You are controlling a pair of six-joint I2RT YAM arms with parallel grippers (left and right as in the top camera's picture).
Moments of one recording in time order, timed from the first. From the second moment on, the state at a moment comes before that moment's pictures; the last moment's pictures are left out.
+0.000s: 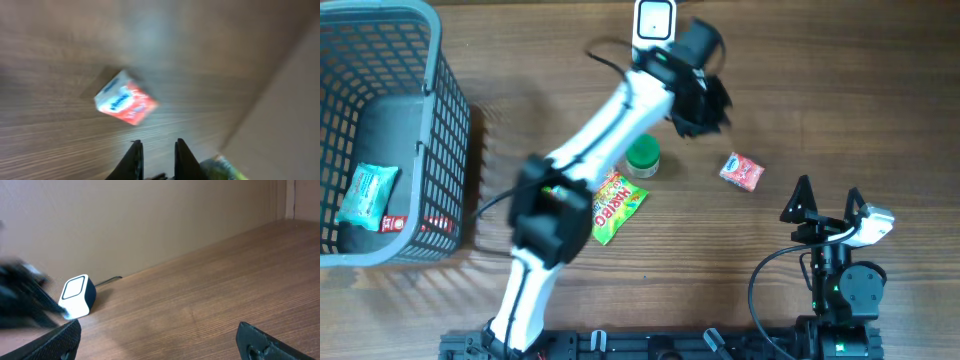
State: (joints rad) left arm -0.61 2.23 2.08 -0.97 0.51 -1.03; right arm -0.02 0.05 0.01 0.01 0.11 0.33
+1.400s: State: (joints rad) left arm 0.57 2.14 1.88 -1.30 -0.40 -0.92; right arm -0.02 0.05 0.01 0.01 0.11 0.33
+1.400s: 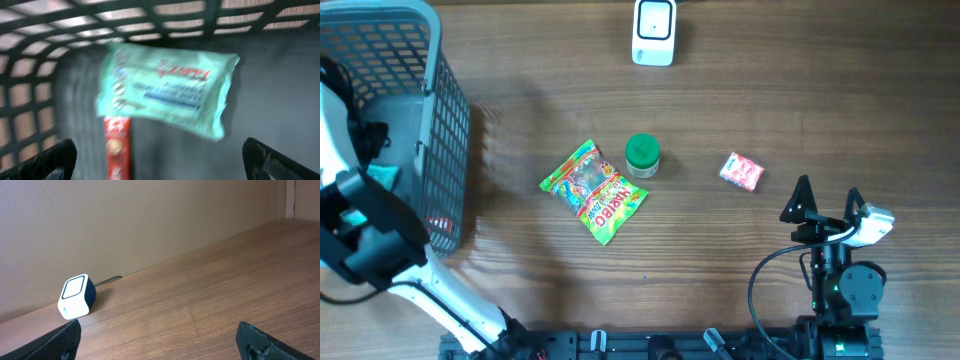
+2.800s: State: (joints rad) left arm 0.49 1.87 1.78 -1.30 -0.53 -0.77; right arm -0.02 0.05 0.01 0.01 0.11 0.33
